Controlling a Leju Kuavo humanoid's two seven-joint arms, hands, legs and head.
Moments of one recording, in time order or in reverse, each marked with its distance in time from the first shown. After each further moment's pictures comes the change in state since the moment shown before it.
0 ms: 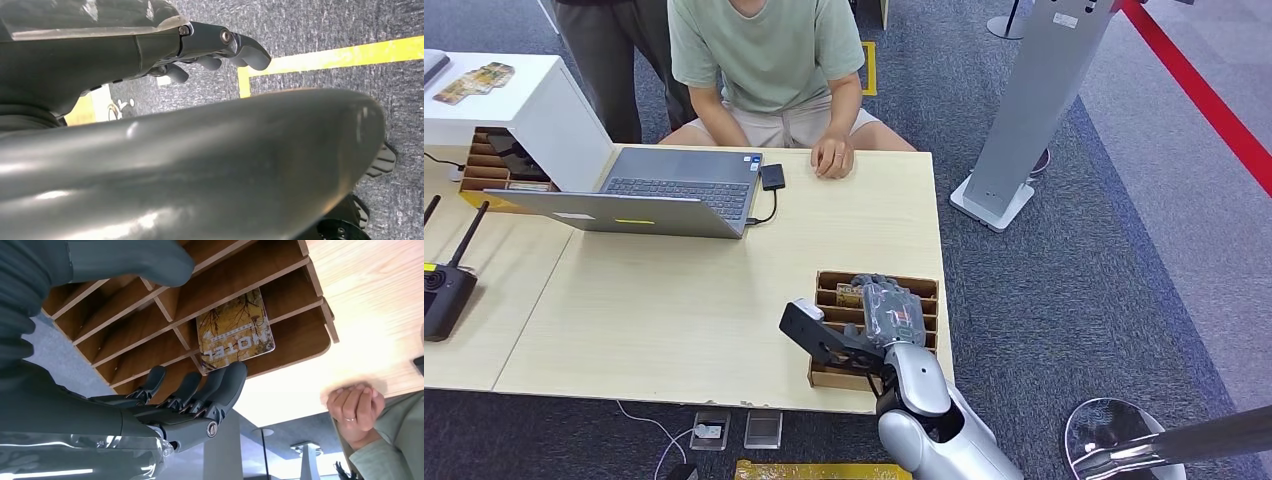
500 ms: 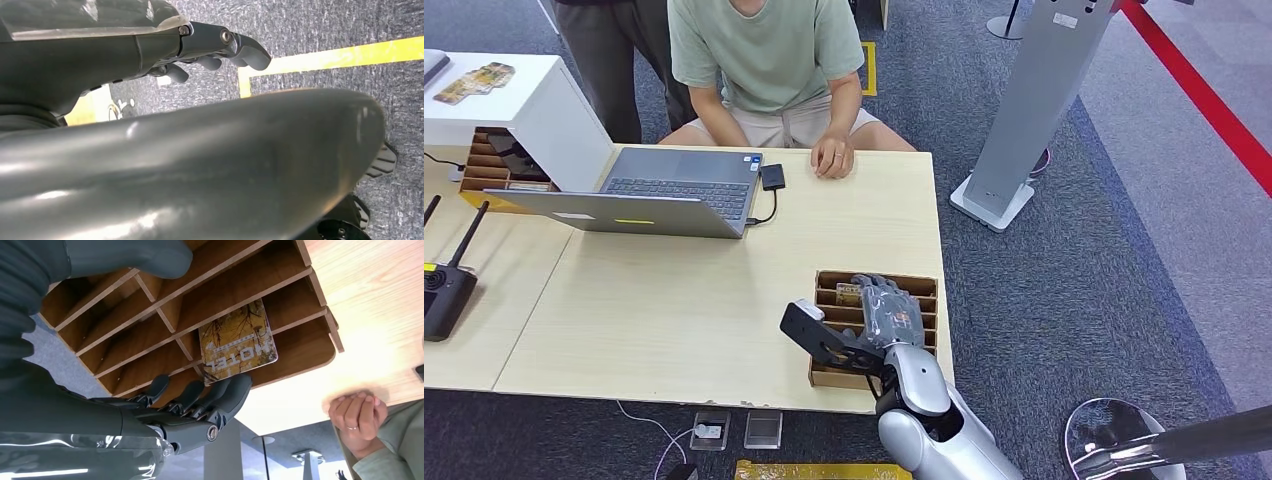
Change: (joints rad) left arm 0.000 0.000 0.000 0.000 0.000 0.001 0.001; right arm 0.000 0.001 0.001 0.012 -0.029 -0.006 0.000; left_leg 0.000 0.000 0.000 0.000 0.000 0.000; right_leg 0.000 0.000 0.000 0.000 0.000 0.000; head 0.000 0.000
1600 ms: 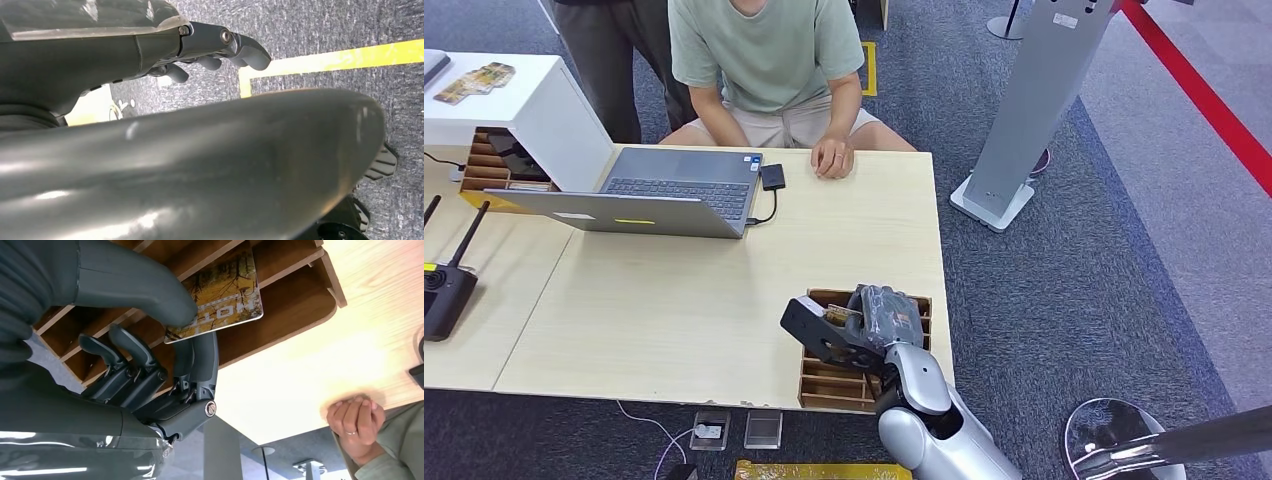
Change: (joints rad) left arm 0.000 0.000 0.000 0.000 -0.002 0.009 0.003; right arm -0.005 0.000 0.005 0.005 -0.062 -0.030 0.000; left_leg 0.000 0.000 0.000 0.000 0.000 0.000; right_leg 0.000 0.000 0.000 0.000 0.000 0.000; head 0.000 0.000
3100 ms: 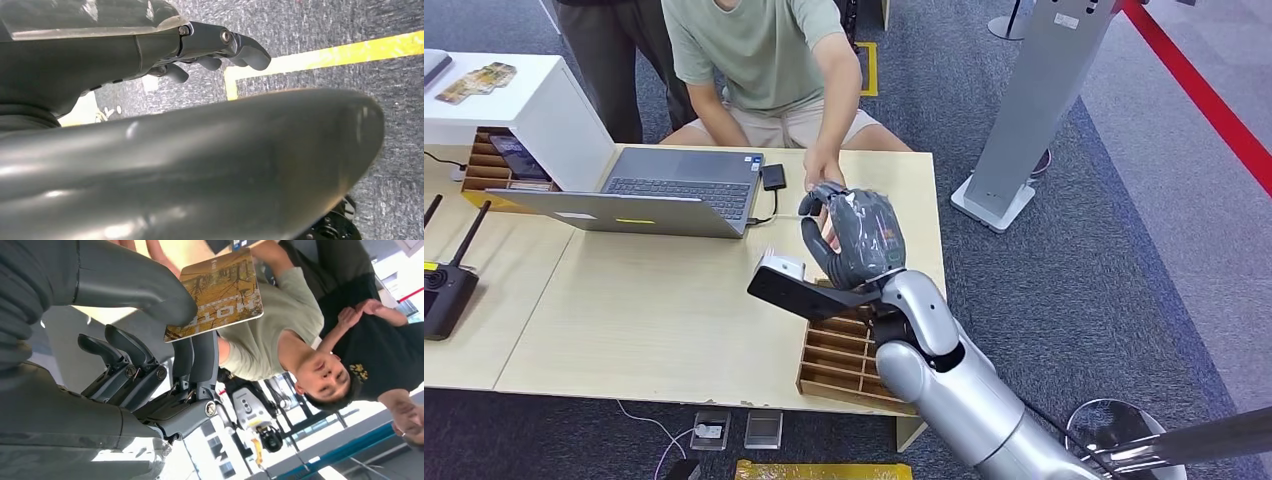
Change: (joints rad) left arm -0.003 0.000 -0.001 0.000 -0.031 -0.025 -0.056; right arm -0.262 0.051 0.009 0.096 -0.037 -0.274 -0.530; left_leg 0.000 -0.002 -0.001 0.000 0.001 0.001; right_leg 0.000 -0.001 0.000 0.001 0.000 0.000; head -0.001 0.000
